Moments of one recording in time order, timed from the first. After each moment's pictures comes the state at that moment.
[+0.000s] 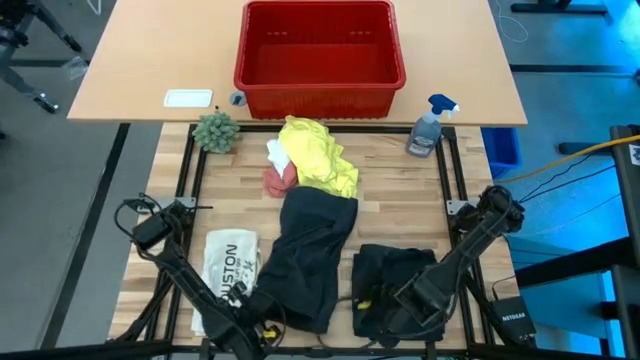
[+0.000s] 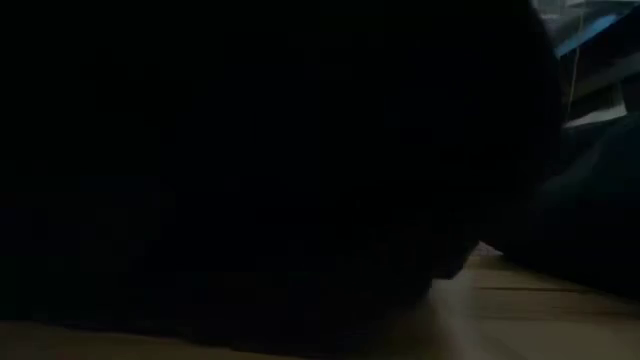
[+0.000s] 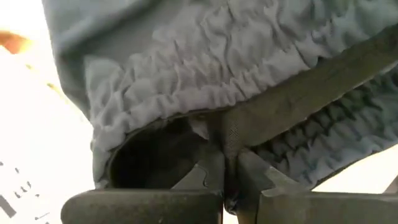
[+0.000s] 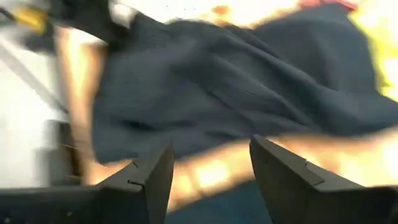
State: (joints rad) left arm -0.87 2.07 1.53 -0.97 -0.49 -1.62; right arm 0.74 1.85 1.69 -0.99 0.61 0.99
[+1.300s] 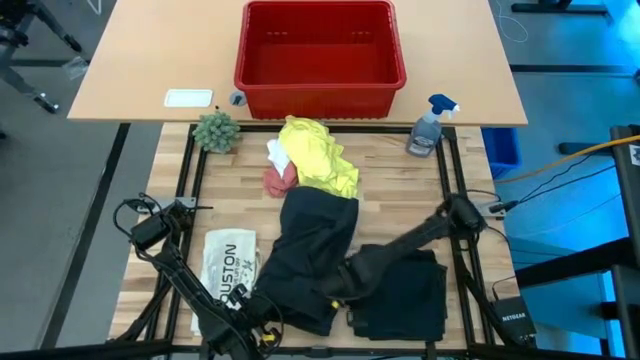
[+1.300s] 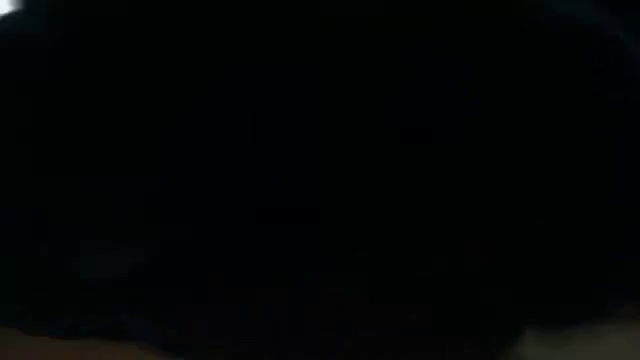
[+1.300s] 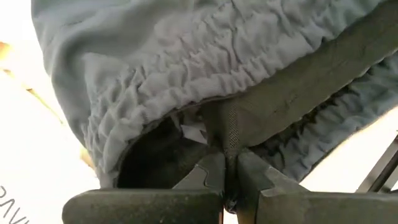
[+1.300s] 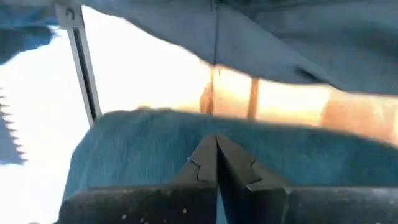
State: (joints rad) left arm -0.89 2.06 1.53 -0.93 -0.53 -1.64; right arm 0.47 2.10 1.68 -1.02 -0.29 0.49
